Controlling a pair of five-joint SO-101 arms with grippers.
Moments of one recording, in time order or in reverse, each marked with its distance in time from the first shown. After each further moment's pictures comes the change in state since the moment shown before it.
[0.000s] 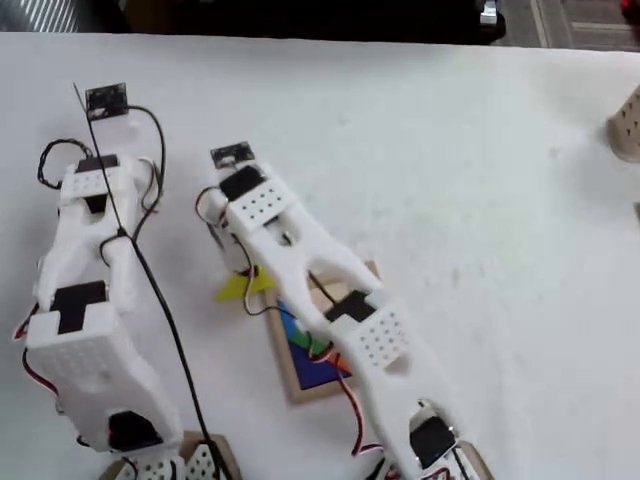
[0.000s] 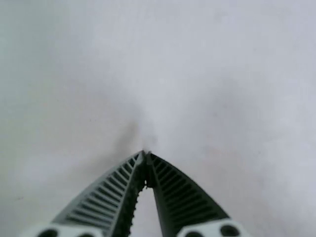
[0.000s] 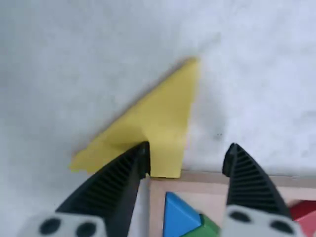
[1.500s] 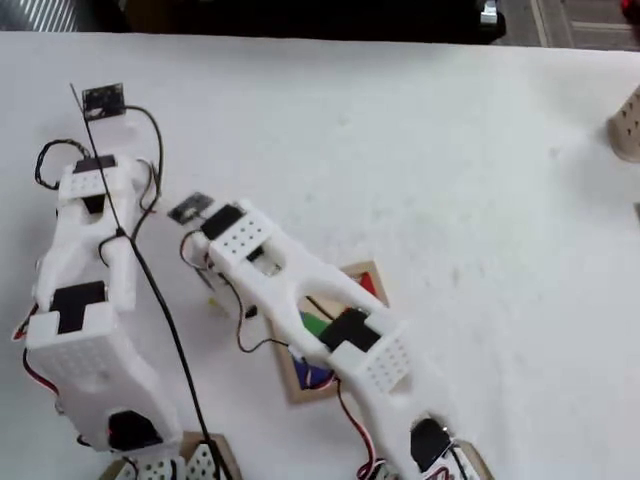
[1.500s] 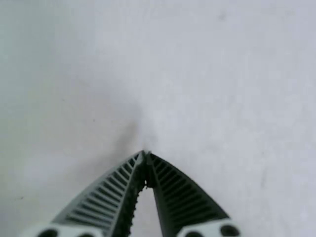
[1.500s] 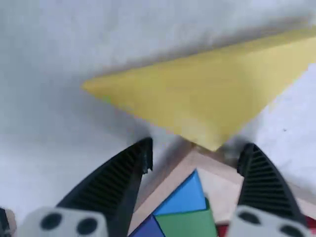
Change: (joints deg) left arm -0.2 0.0 0.0 0.0 0.0; right arm -6.3 -8.4 16.6 -3.8 20.4
